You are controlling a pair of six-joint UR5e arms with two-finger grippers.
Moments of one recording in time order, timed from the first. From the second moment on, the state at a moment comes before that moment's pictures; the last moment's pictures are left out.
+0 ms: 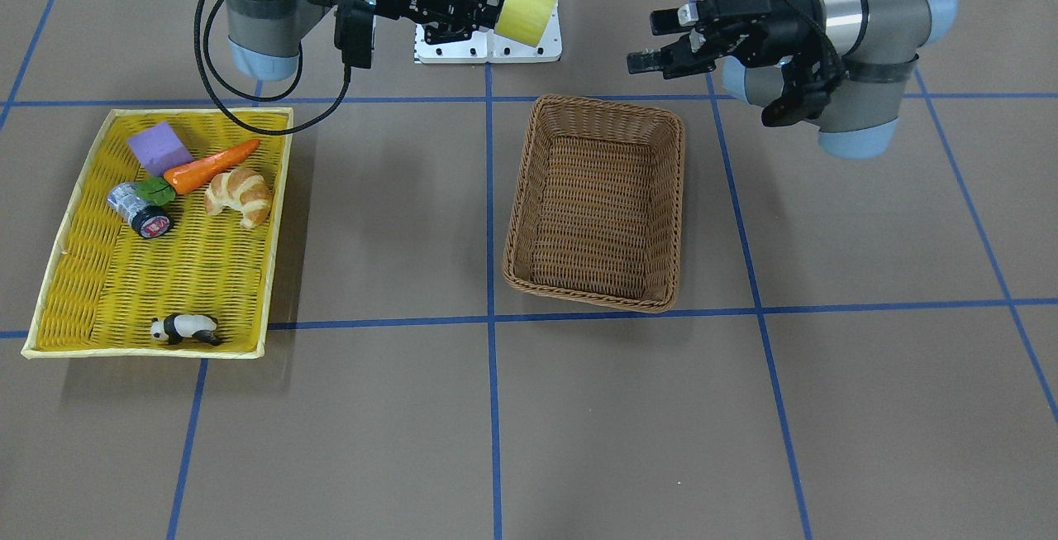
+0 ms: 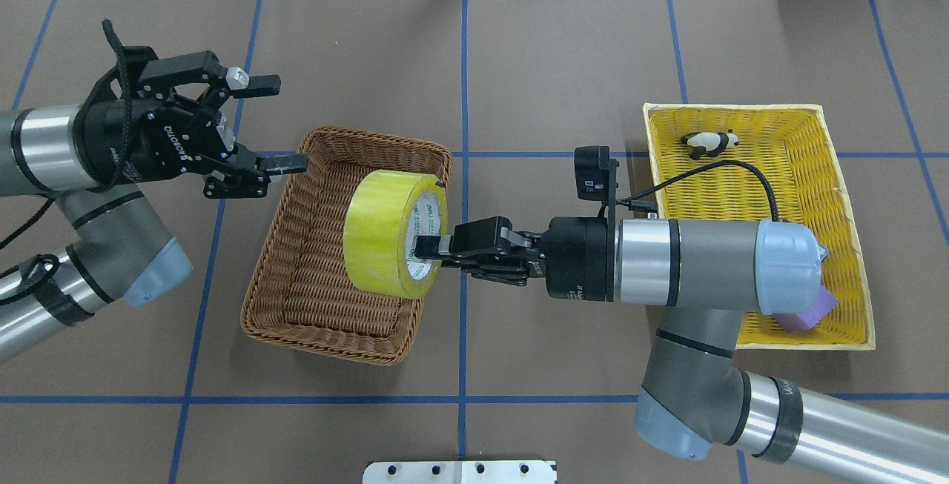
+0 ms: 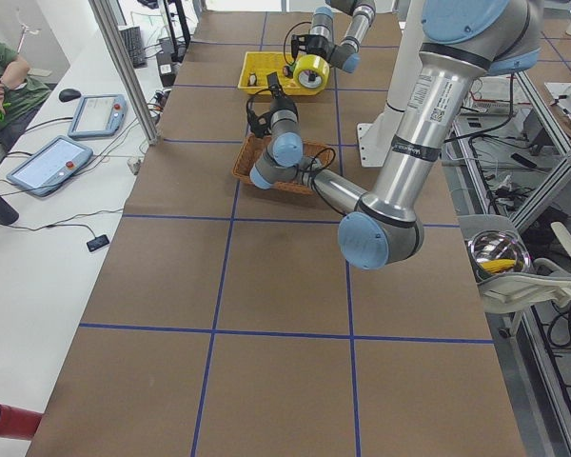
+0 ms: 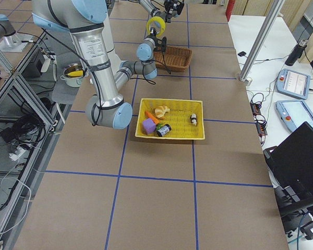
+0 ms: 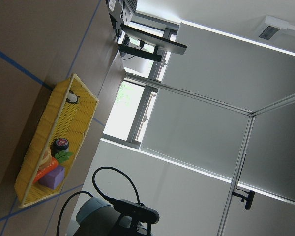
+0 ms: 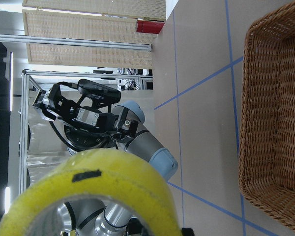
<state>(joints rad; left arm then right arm) -0.76 -1.97 -1.57 -3.61 -1.97 -2.44 0.42 -1.13 1.76 -0.10 1.80 1.81</state>
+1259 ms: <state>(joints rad) -0.60 -2.04 -1.59 -3.60 -1.91 -2.46 0.41 -1.14 1.75 -0.09 1.80 1.81</state>
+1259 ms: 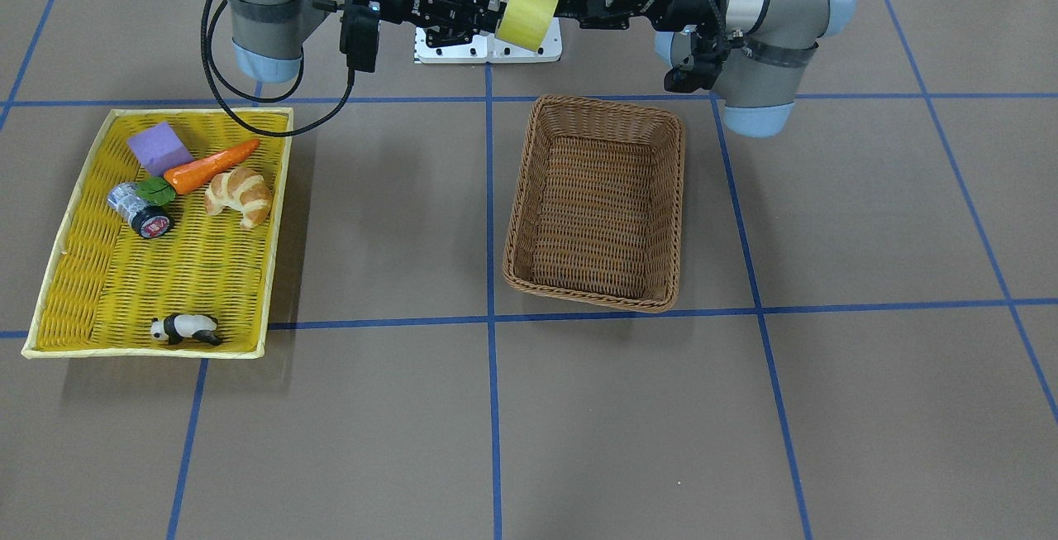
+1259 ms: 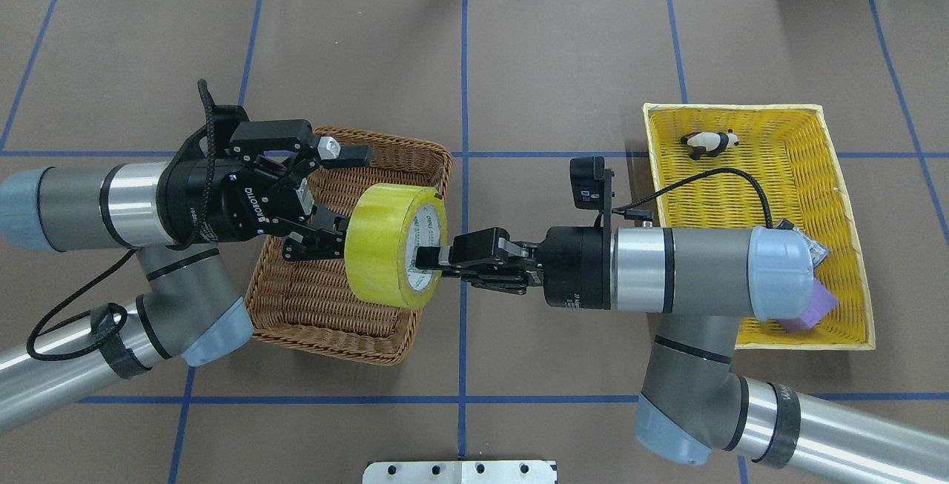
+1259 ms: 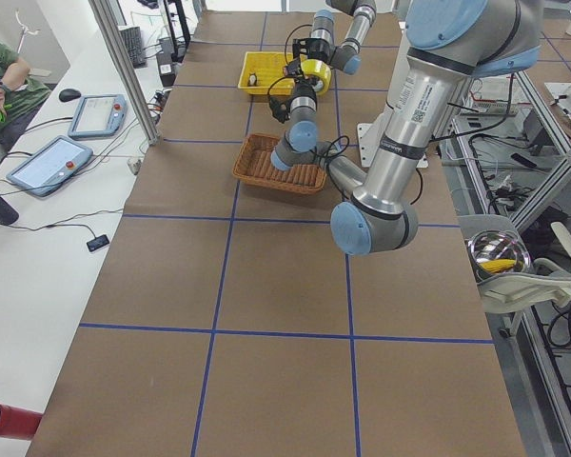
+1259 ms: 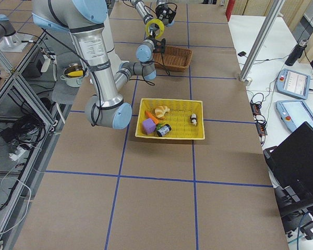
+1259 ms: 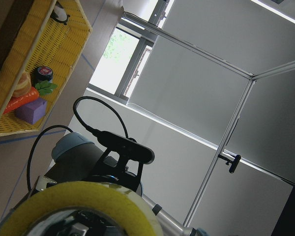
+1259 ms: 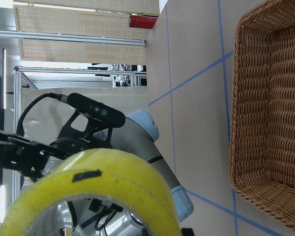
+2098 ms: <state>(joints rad) -0.59 -2.04 -1.59 -3.60 -1.92 -2.45 0.41 -1.14 1.76 -0.09 1.80 1.81</state>
